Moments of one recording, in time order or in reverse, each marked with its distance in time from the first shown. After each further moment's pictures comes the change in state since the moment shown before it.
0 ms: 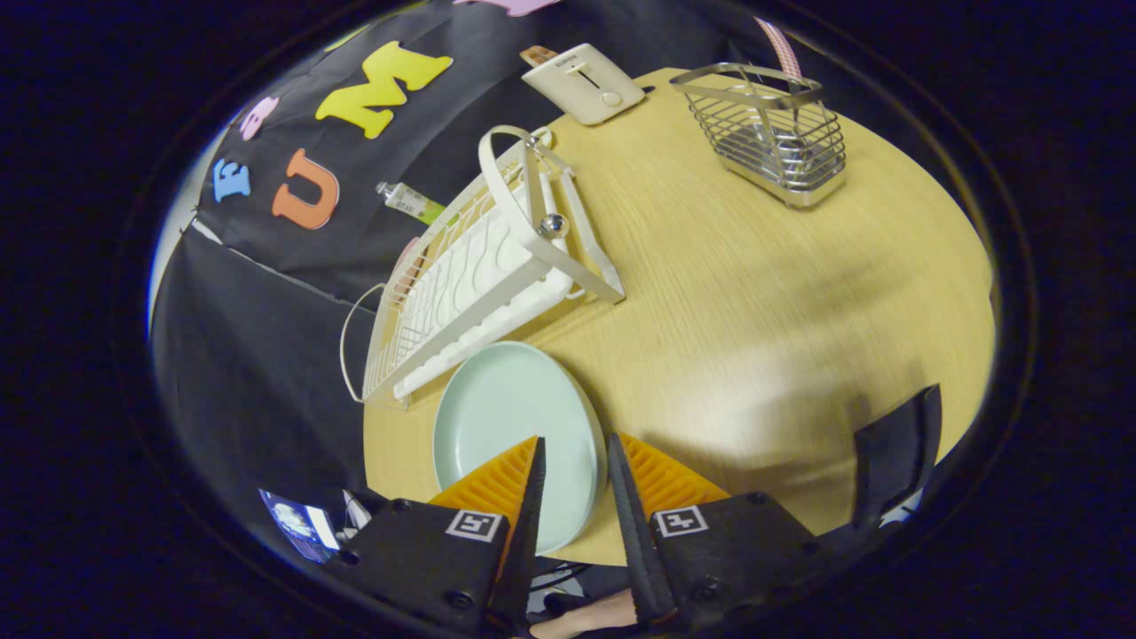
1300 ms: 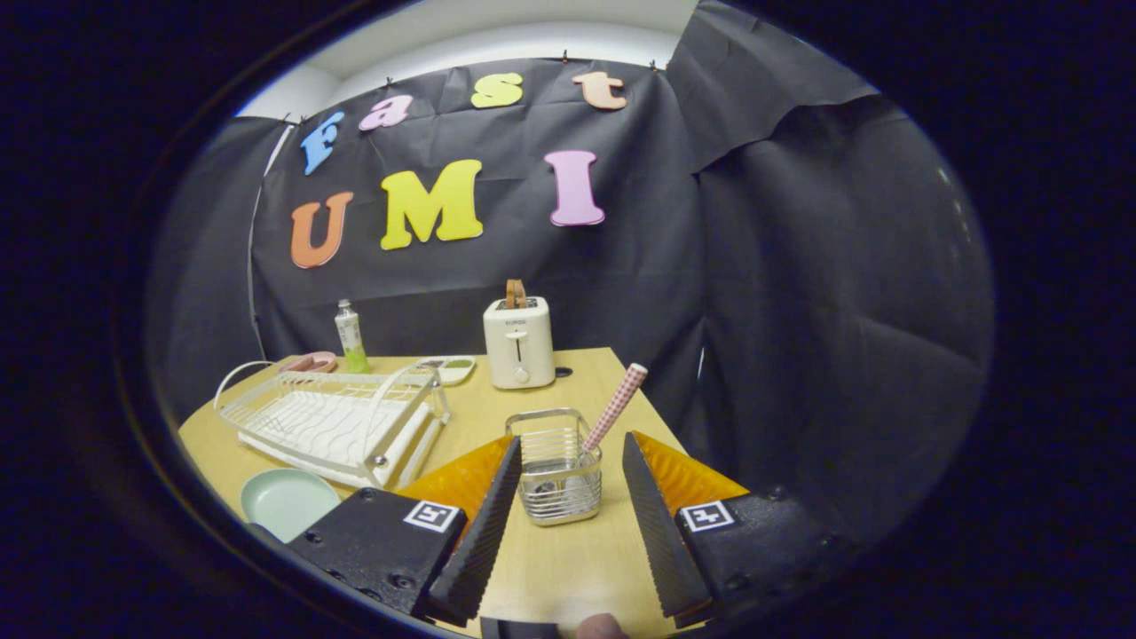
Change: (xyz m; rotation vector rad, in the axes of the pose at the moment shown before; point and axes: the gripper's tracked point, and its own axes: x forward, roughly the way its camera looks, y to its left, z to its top) arm -0.136 -0.124 0.188 -0.427 -0.864 -0.388
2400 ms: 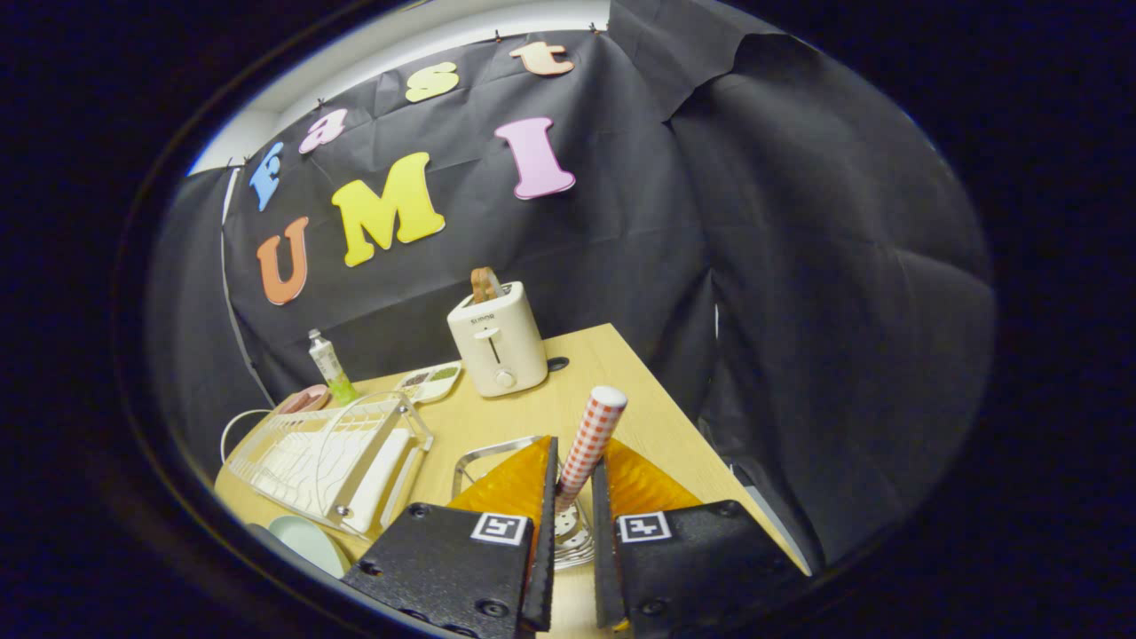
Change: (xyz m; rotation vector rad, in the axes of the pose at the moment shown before) arm 0.071 -0.003 0.000 0.194 0.111 0.068
